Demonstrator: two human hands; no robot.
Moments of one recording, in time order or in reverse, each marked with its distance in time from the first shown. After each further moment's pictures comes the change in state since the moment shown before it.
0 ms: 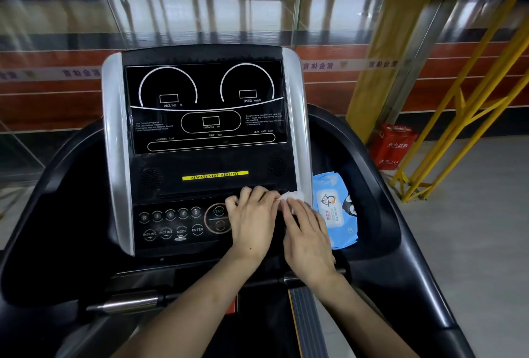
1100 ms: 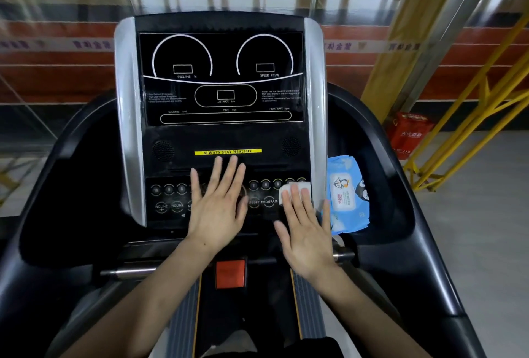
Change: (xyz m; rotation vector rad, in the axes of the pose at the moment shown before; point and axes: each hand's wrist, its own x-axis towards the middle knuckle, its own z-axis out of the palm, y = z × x) left_hand -0.033 -0.094 -0.038 0.224 -0.164 0.148; right_hand -0.021 -0.023 0.010 -0.093 -0.248 0.088
